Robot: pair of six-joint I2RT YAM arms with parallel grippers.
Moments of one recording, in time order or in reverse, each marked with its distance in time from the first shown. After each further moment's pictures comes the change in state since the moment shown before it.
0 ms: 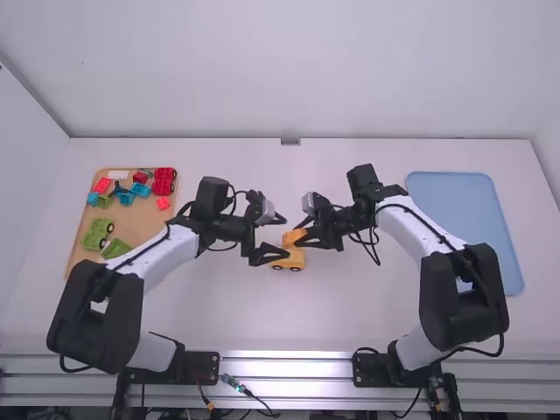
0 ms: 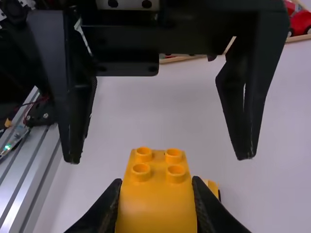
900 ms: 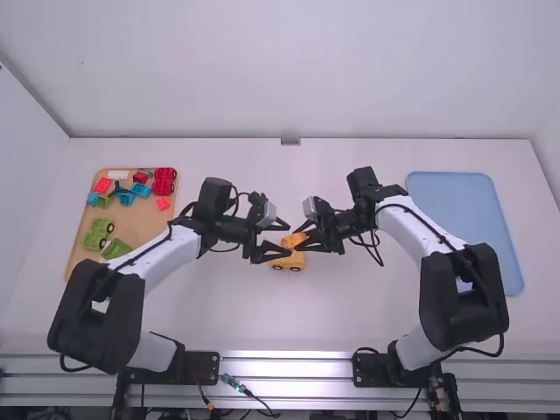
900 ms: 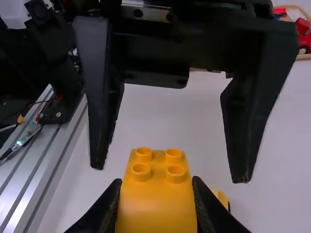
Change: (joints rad) left arm -0.015 0.003 0.000 0.000 0.030 0.009; right arm 0.000 0.000 0.000 -0.073 -0.045 -0.124
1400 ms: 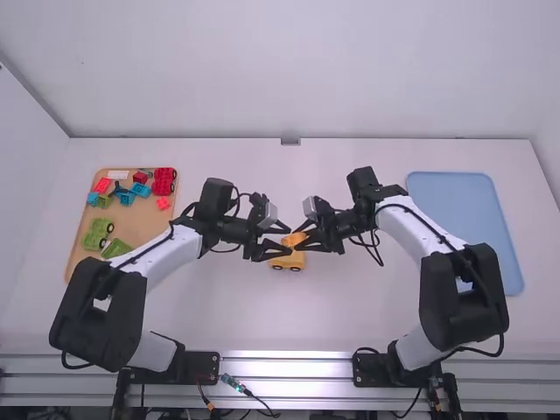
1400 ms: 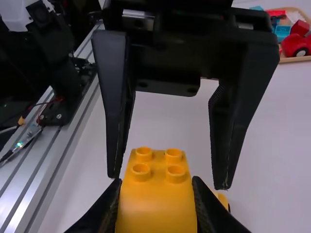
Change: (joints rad) left arm -0.005 0.010 0.000 0.003 0.000 0.003; right arm 0.000 0.000 0.000 0.000 -0.008 0.002
